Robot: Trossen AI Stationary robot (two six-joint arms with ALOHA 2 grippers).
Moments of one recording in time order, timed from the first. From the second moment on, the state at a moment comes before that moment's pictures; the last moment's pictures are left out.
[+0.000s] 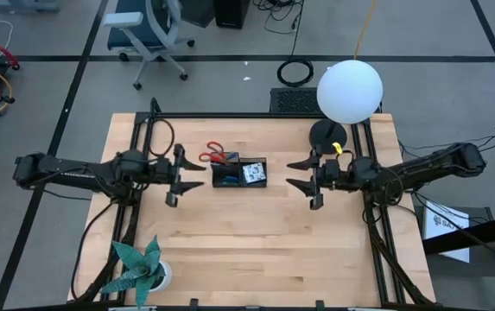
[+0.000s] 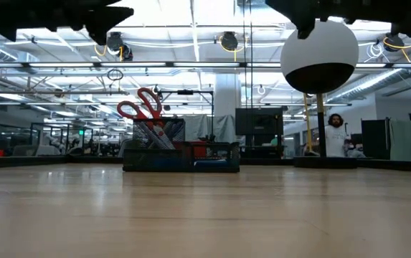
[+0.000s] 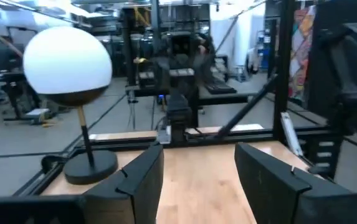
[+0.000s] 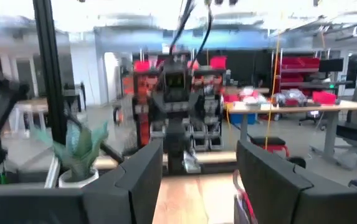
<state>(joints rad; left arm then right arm) 0.01 0.72 0.36 0.45 0.09 0.05 0.12 1.01 0.42 0.79 0.18 0.01</state>
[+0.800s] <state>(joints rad) 0.03 0.32 0.25 0.38 0.16 0.04 0.14 0.49 0.21 0.76 0.19 -0.01</state>
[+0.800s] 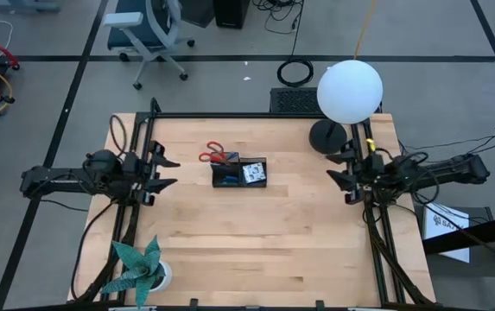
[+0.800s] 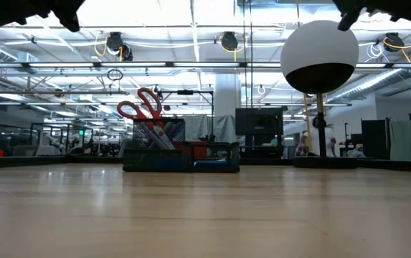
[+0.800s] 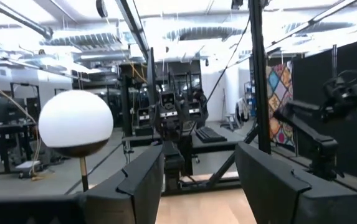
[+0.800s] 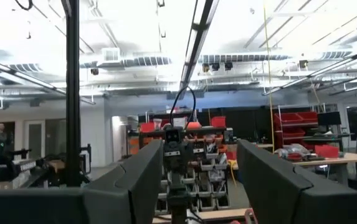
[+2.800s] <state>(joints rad) 0.03 0.00 0.01 0.66 0.13 0.08 0.23 0.01 0.02 1.05 0.18 -0.06</state>
